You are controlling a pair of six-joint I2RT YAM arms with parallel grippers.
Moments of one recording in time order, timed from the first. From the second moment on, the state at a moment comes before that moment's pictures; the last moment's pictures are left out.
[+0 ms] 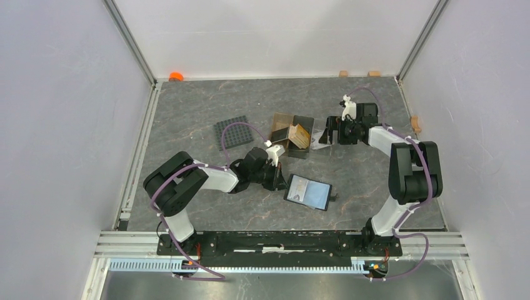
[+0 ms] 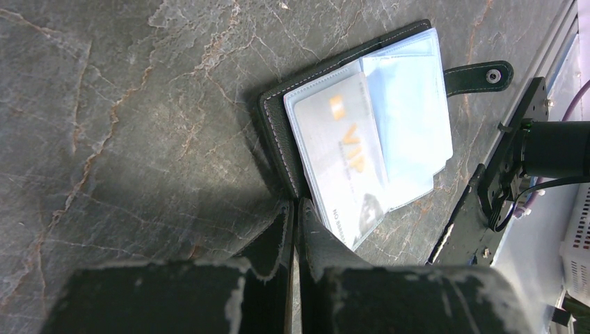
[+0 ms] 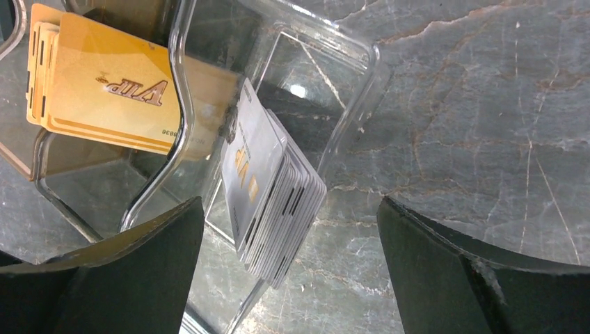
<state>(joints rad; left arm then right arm) -0.81 1.75 0.67 0.41 0.38 -0.55 0.03 1.73 0.99 -0.18 -0.47 0.07</state>
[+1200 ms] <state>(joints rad) -0.81 1.75 0.67 0.41 0.39 -0.55 -0.05 1.71 1.03 -0.20 -0.38 0.11</state>
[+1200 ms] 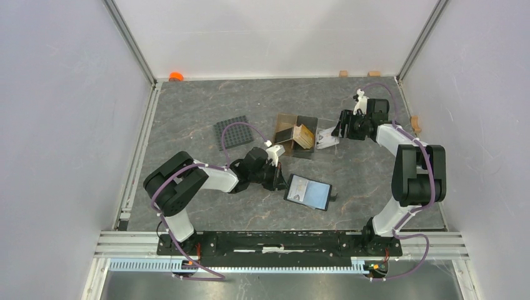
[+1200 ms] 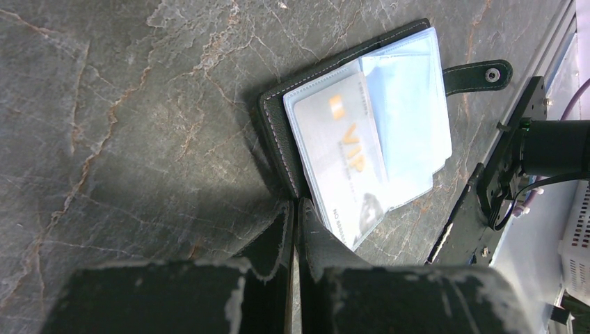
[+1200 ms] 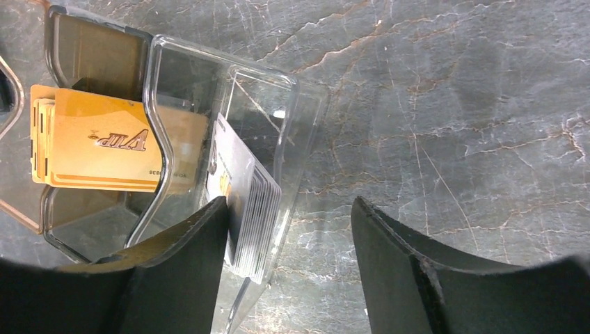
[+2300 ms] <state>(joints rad) -0.81 1.76 0.68 0.42 0.40 -0.55 -0.05 1.65 1.05 -0.23 -0.37 0.07</state>
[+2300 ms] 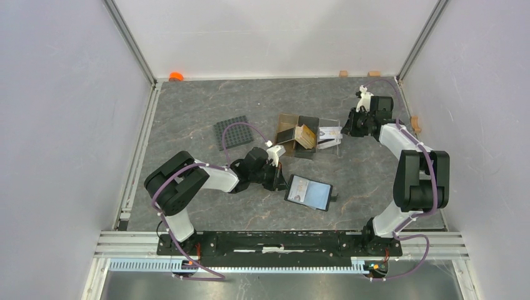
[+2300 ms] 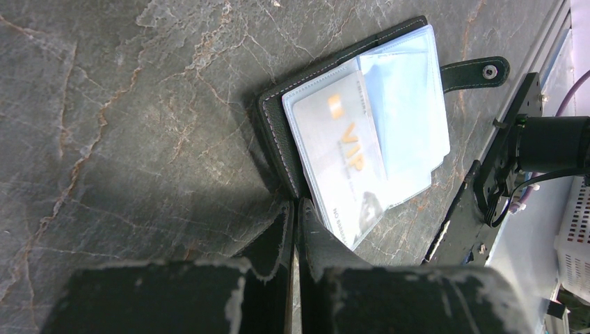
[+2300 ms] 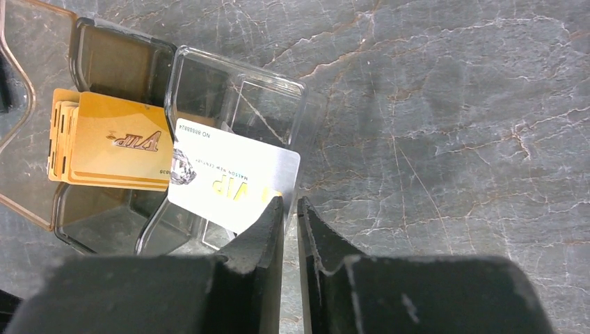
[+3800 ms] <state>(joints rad) -0.81 1.76 0.68 0.42 0.40 -0.55 -0.05 1.70 1.05 -0.23 -0.45 0.08</state>
